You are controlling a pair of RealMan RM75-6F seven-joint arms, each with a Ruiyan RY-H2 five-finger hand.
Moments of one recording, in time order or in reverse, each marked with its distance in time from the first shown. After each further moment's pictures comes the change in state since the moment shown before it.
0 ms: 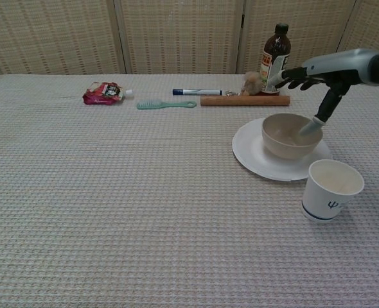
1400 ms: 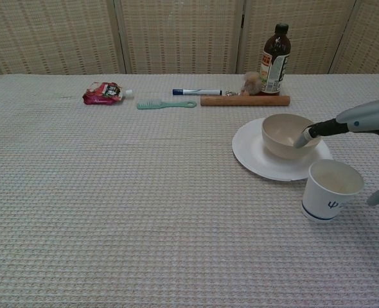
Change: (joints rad) left arm 0.002 -0.005 0.007 -0.004 0.022 0.013 0.024; right arm -0.084 0.211 -0.178 -0.368 -0.139 0.048 -0.273
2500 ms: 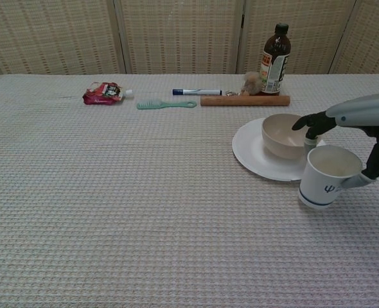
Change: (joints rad) left arm 0.005 0.003 -0.003 -0.002 -0.003 0.007 -0.001; right arm 0.002 -0.080 -0.006 0.034 0.050 0.142 -0.057
